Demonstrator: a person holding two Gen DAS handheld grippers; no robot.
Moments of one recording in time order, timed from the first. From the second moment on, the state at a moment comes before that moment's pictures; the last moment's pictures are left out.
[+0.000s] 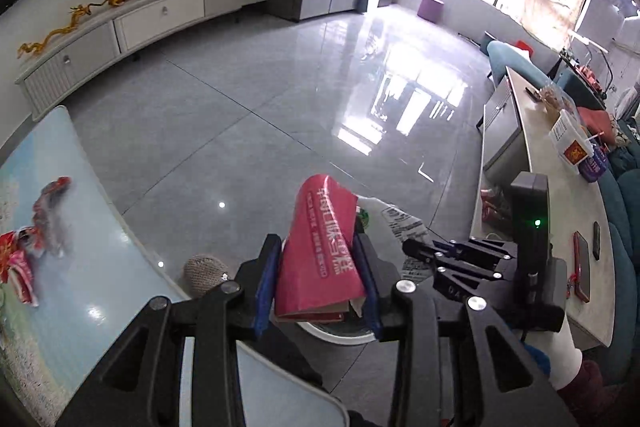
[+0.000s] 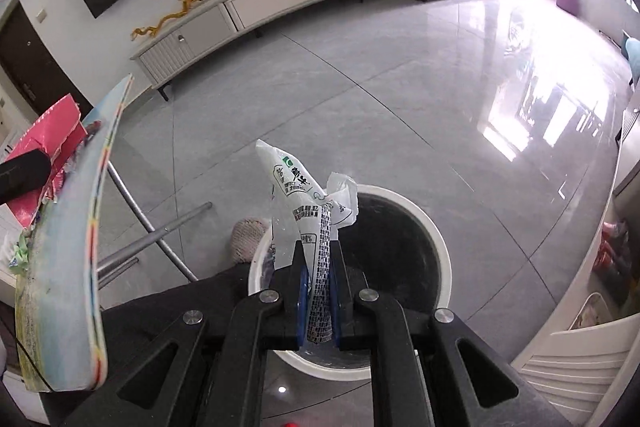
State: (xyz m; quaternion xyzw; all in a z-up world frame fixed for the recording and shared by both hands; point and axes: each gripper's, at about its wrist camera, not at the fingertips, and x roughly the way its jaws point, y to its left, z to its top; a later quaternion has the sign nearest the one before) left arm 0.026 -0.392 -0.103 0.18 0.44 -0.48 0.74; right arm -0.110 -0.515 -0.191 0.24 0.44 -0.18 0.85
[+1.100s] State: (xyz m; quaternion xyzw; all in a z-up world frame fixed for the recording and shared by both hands) left arm 0.100 -0.059 -0.055 0.04 0.38 -0.25 0.89; right arm 0.001 -0.345 -0.076 0.14 0.37 0.02 0.92
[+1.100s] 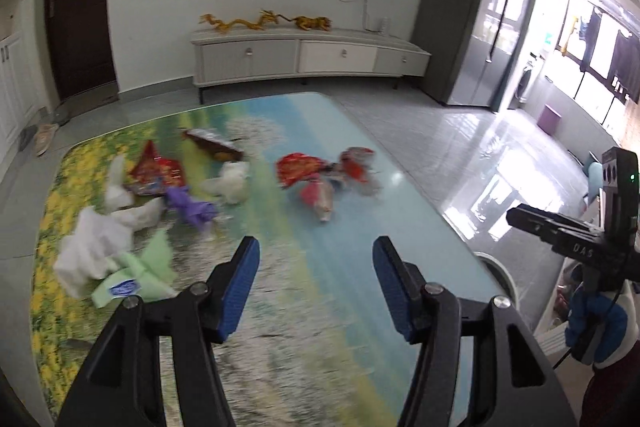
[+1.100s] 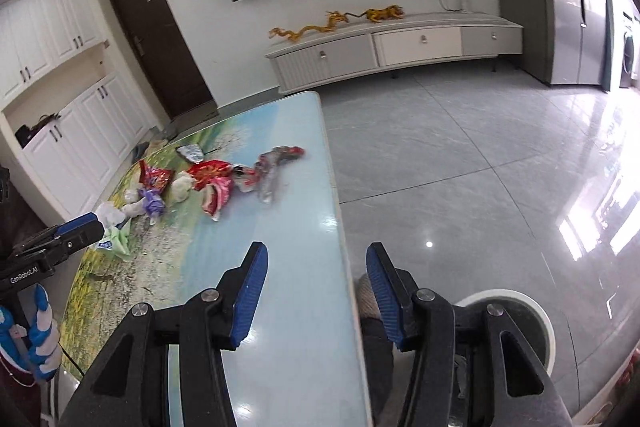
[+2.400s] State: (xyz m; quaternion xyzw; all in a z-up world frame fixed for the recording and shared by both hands) left arm 0.165 0.119 -0.066 -0.13 0.36 -0.18 0.91; right arm 0.175 -0.221 -0.135 0.07 0.45 0.13 0.88
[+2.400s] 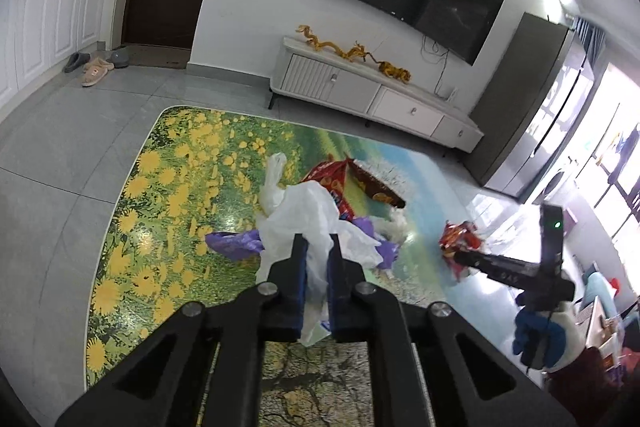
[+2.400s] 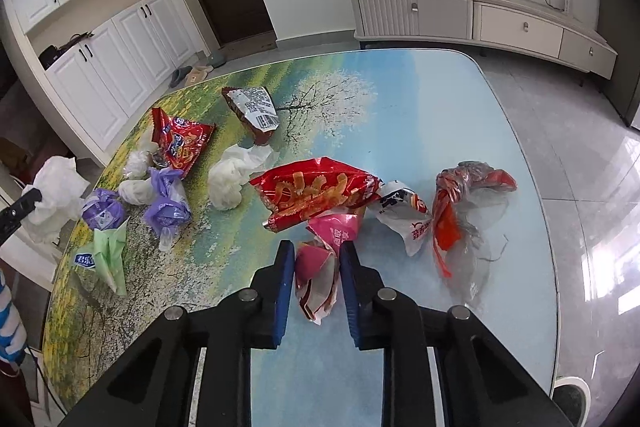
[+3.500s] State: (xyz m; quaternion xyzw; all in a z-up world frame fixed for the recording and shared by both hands) left arm 0.079 0.041 0.010 -0.09 0.31 -0.27 0.91; right arm 0.012 -0.263 -0.127 0.12 0.46 0.15 0.86
